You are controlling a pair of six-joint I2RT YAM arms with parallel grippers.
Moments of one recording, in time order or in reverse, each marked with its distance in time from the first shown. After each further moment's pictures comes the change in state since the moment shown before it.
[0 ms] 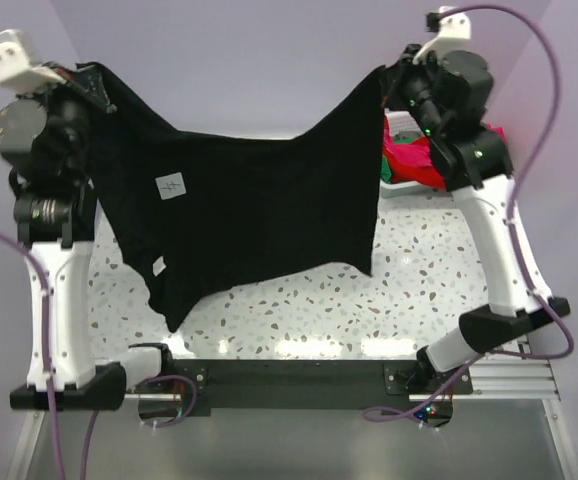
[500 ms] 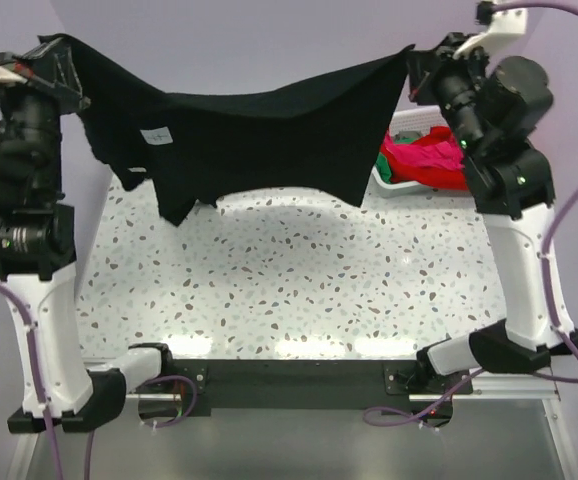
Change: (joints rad) left arm 0.000 0.023 0.162 0.012 0.074 0.051; right arm 0.000 -0.052 0.067 -0.006 0.002 -0.029
